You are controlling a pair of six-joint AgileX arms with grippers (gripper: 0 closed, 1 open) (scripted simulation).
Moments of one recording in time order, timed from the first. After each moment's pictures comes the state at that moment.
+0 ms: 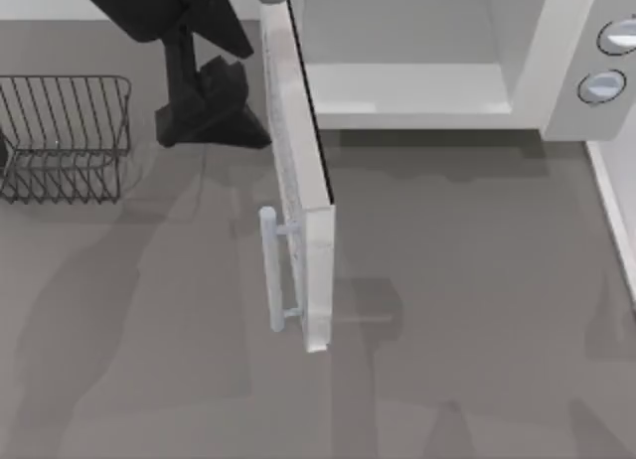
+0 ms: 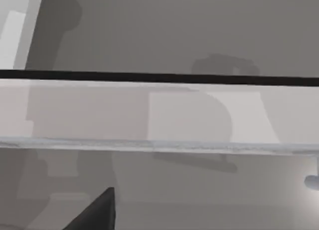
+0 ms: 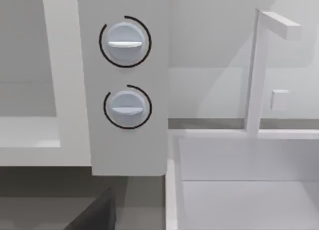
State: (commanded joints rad) left arm -0.42 1.81 1.93 -1.38 0.44 0.93; right arm 0.00 0.00 0.00 0.00 0.00 0.00
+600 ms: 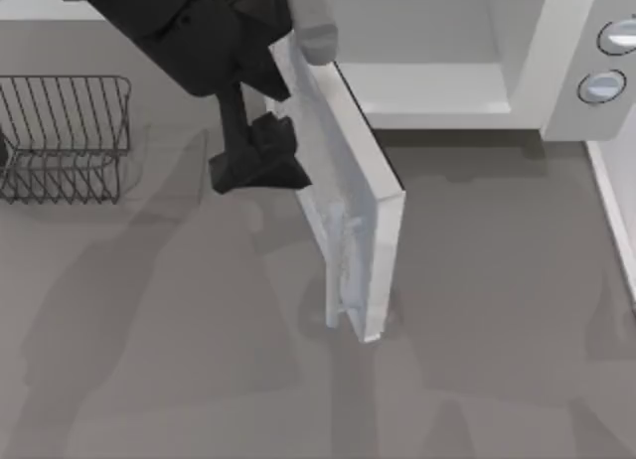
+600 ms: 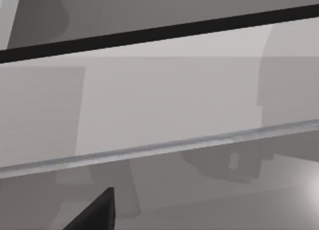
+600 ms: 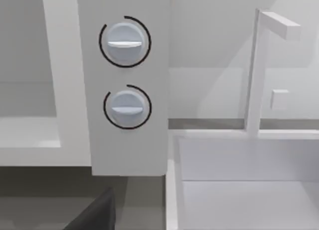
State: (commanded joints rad) left arm -0.48 1.81 1.73 -1.16 0.42 0.86; right arm 0.00 0.00 0.00 0.00 0.00 0.00
